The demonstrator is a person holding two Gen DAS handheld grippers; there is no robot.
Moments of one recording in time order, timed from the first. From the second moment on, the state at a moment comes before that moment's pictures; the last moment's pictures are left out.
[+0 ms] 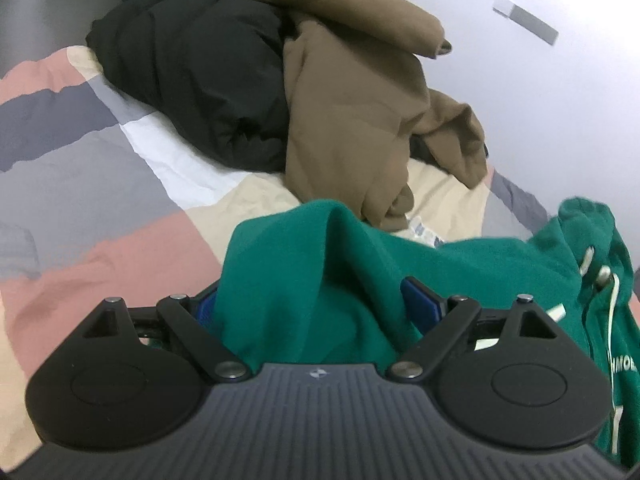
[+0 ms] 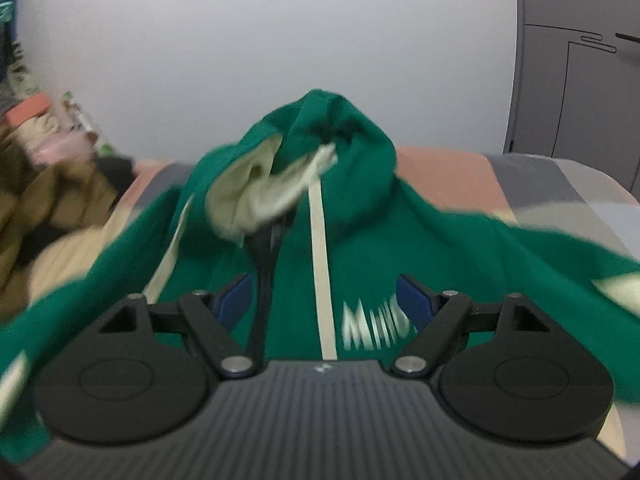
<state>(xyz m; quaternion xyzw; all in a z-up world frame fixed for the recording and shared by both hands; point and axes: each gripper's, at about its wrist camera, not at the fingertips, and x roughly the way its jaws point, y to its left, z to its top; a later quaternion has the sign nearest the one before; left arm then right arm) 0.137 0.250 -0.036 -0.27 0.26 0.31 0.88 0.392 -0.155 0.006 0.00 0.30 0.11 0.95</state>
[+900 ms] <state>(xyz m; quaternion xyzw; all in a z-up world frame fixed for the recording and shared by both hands) 0.134 0.279 -0.036 -0.22 0.34 0.31 0.86 0.159 -0.218 -0.018 -0.01 0.42 0.18 0.89</state>
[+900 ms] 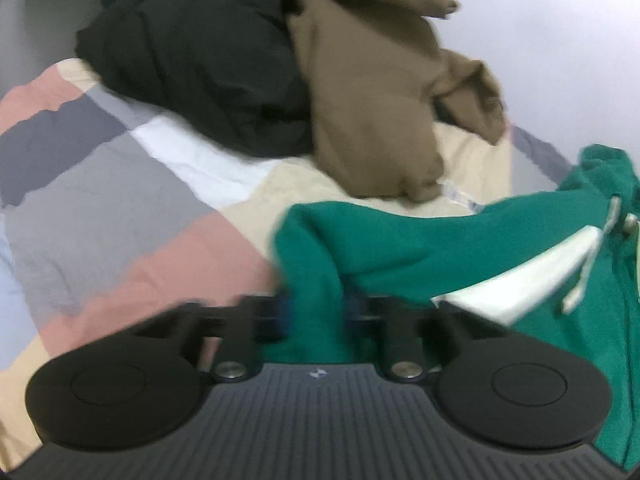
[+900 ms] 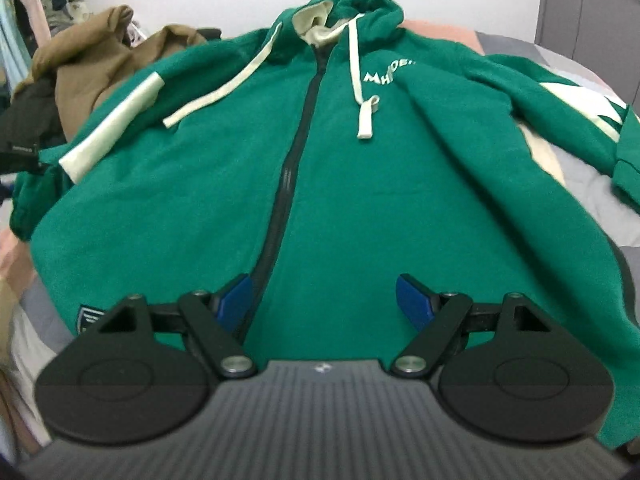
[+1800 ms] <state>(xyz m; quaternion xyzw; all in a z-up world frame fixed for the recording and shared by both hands) 0.131 0.342 -0.050 -0.15 0.32 0.40 0.85 0.170 -0.200 -0.027 -0.01 0.42 0.19 0.89</state>
